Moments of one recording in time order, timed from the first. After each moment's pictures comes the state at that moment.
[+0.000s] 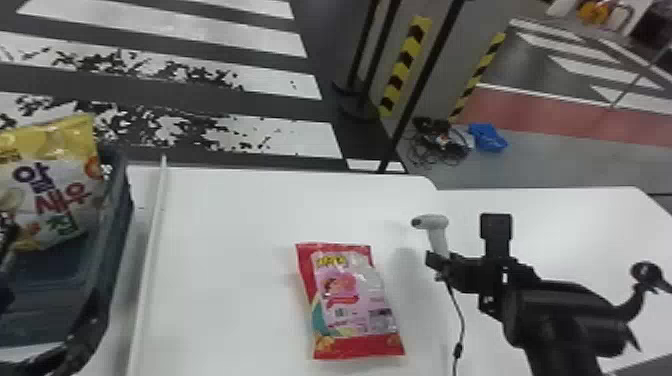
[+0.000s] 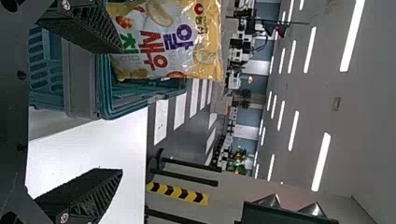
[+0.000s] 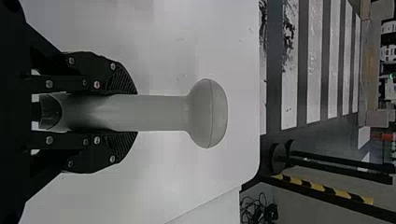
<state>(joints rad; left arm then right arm) 0.60 0.03 0.01 -2.00 0.14 -0.03 -0.22 -0.01 -0.32 -0.35 -1.49 -0.03 0.71 0.39</state>
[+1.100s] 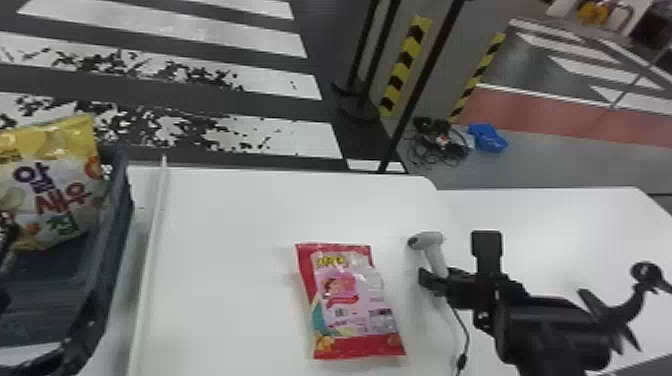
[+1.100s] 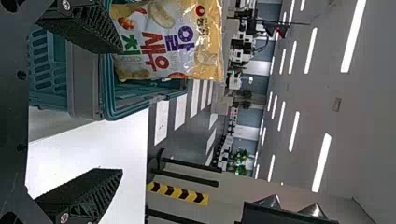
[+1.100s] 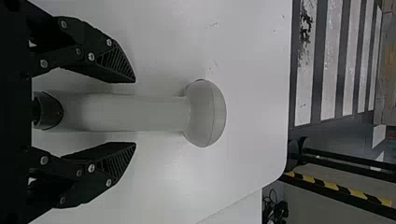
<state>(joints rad) 0.61 0.03 0.02 -2.01 0.14 -0.03 -0.23 -0.01 -0.33 -0.33 -1.36 -0.01 0.60 0.36</state>
